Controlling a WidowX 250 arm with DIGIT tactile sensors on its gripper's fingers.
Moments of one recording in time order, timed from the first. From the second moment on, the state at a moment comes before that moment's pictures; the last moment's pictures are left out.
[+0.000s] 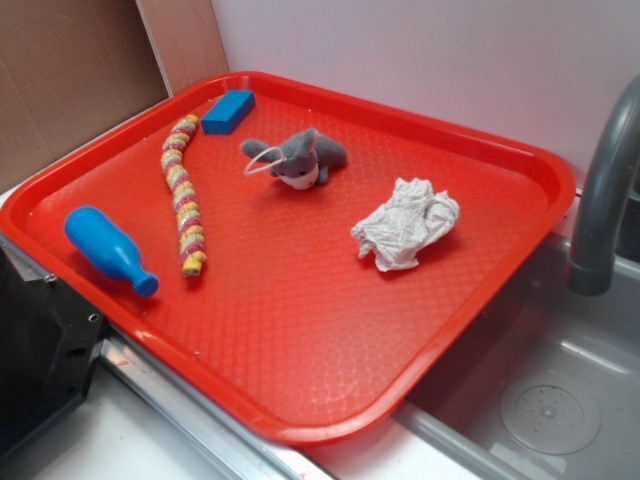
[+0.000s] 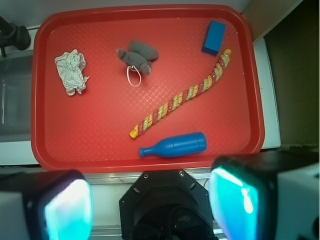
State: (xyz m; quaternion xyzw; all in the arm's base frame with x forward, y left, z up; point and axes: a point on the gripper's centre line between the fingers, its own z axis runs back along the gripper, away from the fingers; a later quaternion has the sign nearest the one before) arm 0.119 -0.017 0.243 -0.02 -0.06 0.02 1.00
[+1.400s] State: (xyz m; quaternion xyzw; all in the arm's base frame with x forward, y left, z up) arm 0.212 -0.092 0.170 -0.04 -0.06 -0.04 1.00
